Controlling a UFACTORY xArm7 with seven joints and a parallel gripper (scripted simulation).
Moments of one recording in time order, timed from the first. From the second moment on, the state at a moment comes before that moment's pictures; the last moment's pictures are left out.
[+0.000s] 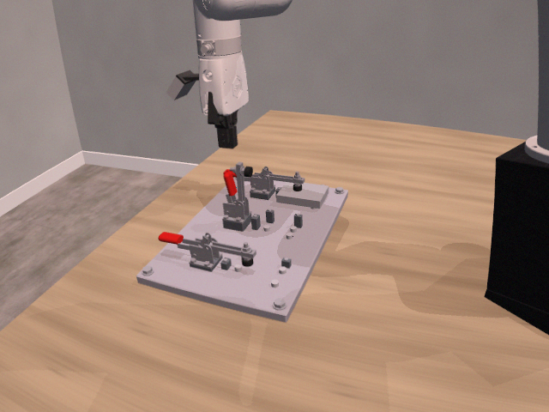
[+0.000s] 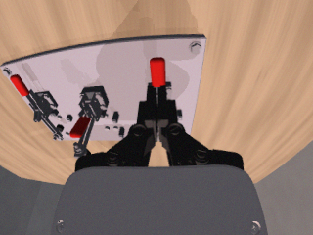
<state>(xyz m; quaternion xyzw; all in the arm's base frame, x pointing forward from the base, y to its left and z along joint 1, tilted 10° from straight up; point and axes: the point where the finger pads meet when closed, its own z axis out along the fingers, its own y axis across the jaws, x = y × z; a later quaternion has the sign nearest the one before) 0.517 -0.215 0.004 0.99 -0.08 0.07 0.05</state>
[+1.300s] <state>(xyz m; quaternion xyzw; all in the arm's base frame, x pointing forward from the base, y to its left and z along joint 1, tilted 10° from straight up) 0.514 -0.212 0.025 0.99 -0.08 0.07 0.05</state>
